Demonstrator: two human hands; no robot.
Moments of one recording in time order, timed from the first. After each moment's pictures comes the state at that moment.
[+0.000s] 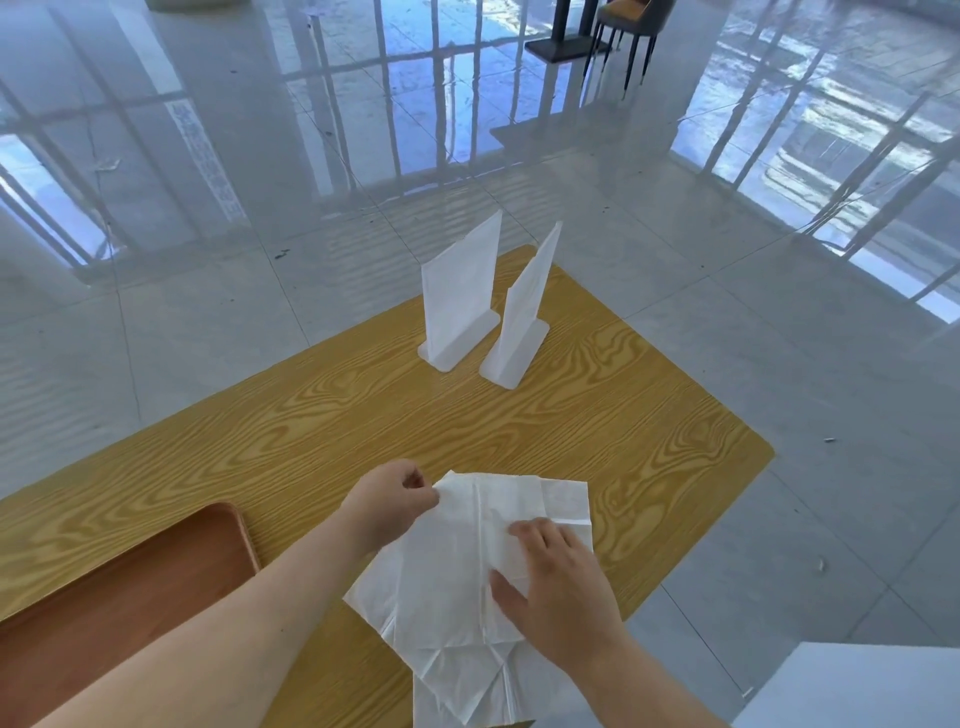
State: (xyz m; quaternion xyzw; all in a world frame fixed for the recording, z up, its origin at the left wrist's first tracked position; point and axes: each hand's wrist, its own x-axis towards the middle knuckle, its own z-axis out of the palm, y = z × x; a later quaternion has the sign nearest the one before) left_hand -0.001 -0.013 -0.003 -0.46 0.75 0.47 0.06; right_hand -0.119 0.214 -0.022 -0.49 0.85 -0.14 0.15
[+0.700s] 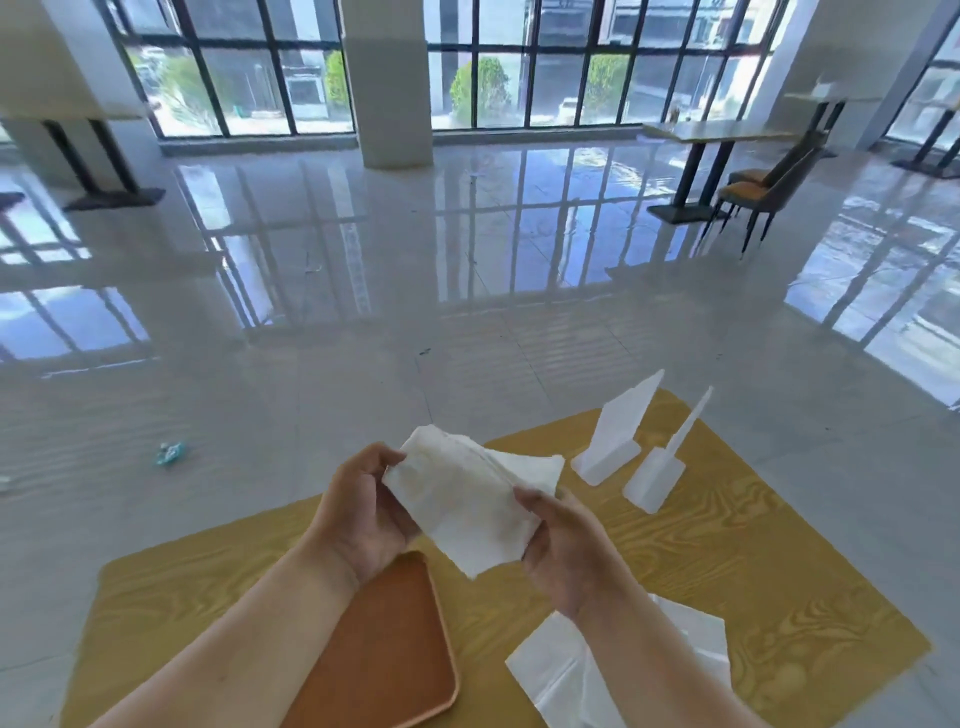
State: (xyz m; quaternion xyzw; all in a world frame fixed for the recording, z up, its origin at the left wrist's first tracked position) left_hand 0.195 -0.081 0.206 -0.36 0.25 0.84 -0.31; right_hand 0.000 0.033 0.162 -0.17 0.41 -0.64 0.63
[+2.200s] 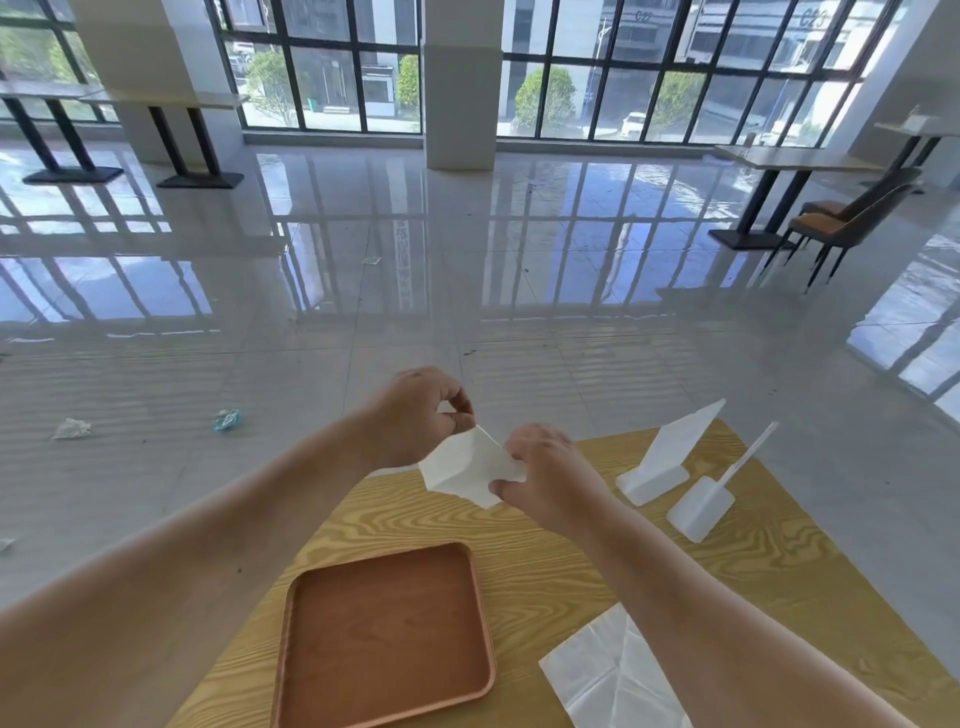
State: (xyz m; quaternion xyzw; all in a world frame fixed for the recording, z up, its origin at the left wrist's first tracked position) left_hand 0.232 -0.119 0.303 -0.44 0.85 0.25 -0.15; right_hand 0.042 -0.033 0.234 -0.66 0.72 -0.14 0.18
